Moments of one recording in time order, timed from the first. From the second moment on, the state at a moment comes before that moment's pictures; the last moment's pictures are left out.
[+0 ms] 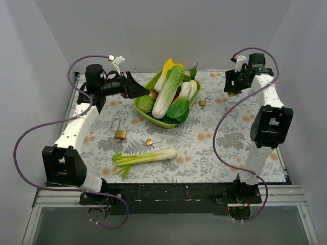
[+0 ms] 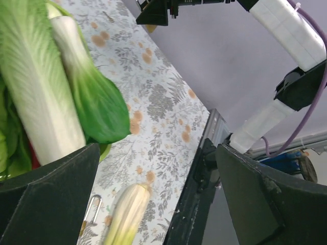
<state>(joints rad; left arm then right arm) -0.16 1.46 1.30 -0.07 1.03 -0.53 -0.05 1.92 1.77 -0.74 -0.37 -0.32</state>
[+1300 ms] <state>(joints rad) -0.07 1.58 1.30 -0.35 0.97 -0.28 -0.08 2.47 2.12 -0.56 -0.29 -0.19</state>
